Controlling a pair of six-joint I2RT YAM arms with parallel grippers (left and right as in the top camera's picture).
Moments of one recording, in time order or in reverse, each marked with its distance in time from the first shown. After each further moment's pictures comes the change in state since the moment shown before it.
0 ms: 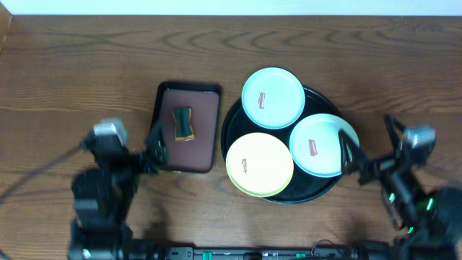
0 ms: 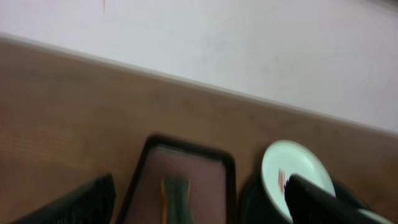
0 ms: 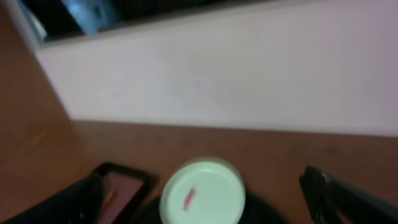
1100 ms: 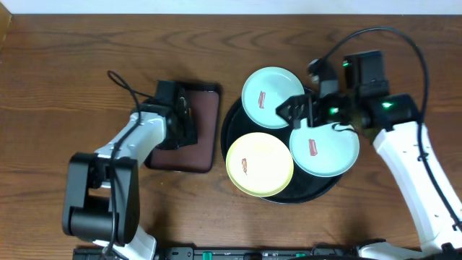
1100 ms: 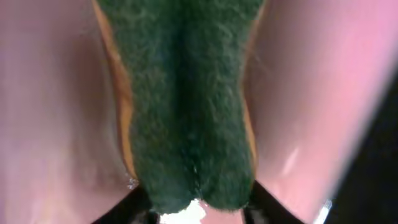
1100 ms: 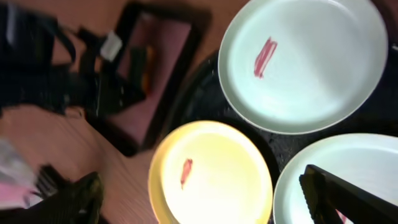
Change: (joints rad) left arm -0.135 1.242 0.341 -0.198 0.031 -0.040; right arm 0.289 0.969 0.589 -0.539 -0.077 -0.068
